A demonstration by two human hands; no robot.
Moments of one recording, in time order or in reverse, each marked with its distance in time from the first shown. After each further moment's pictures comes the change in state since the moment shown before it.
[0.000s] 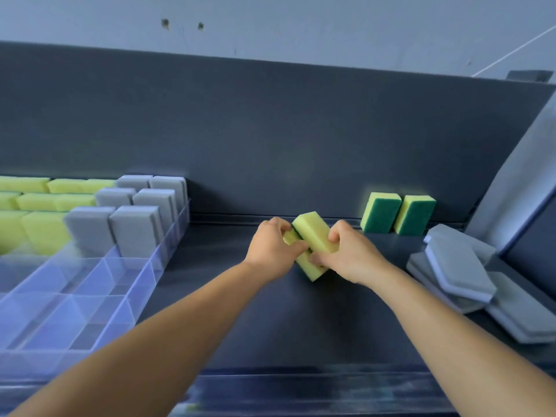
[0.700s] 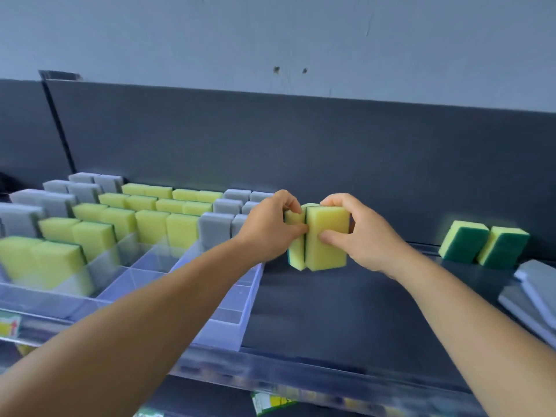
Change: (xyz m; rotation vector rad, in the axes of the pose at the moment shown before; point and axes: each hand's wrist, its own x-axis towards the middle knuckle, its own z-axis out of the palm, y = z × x) left_hand -0.049 -0.038 -0.162 0.012 0.194 0.148; right_hand -0.033 -0.135 0.022 0.278 -0.018 -0.469
